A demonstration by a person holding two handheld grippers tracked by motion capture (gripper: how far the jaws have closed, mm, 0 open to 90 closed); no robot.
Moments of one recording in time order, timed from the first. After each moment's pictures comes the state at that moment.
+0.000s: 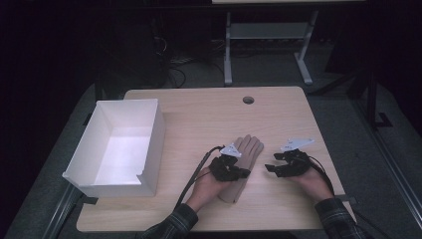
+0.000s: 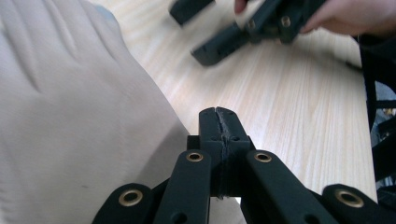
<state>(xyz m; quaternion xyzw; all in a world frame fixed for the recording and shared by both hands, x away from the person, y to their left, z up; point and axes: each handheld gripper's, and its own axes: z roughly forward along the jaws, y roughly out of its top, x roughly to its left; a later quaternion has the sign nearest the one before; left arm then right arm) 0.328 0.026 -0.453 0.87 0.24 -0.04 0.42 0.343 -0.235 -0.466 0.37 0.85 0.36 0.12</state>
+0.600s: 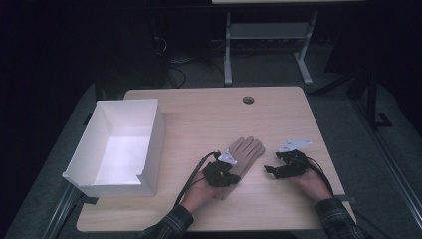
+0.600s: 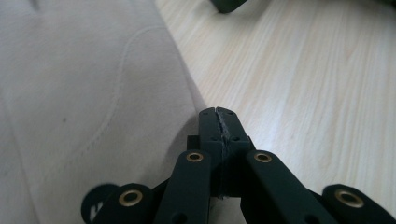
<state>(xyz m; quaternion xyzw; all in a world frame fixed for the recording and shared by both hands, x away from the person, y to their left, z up) 0.321 0.048 -0.459 0.90 0.25 0.00 0.36 0.345 -0.231 -0.475 0.37 0.85 0.35 0.13</state>
